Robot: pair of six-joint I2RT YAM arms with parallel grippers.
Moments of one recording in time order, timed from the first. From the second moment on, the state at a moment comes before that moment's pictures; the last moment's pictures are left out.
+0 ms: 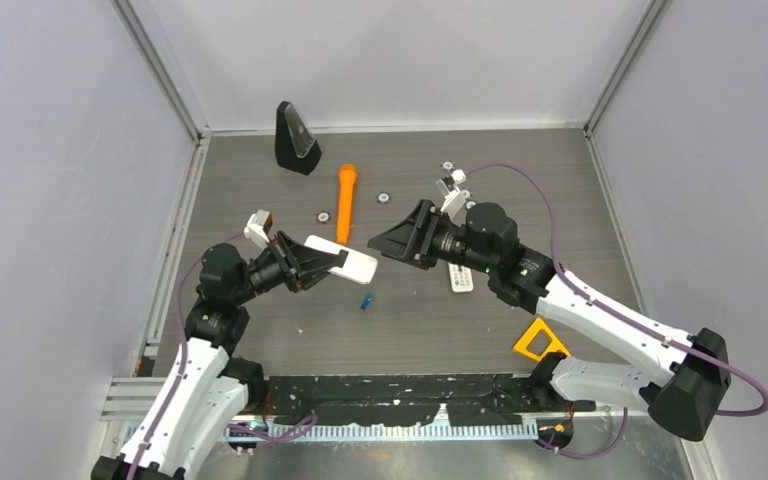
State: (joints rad) left arm -0.22 0.63 0.47 0.04 0.76 -1.41; right arm 0.82 1.09 0.91 0.00 -0.26 1.08
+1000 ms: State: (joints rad) left arm -0.22 0.57 0.50 0.04 0.67 -1.45; right arm 0.83 1.14 0.88 0.10 -0.33 1.23
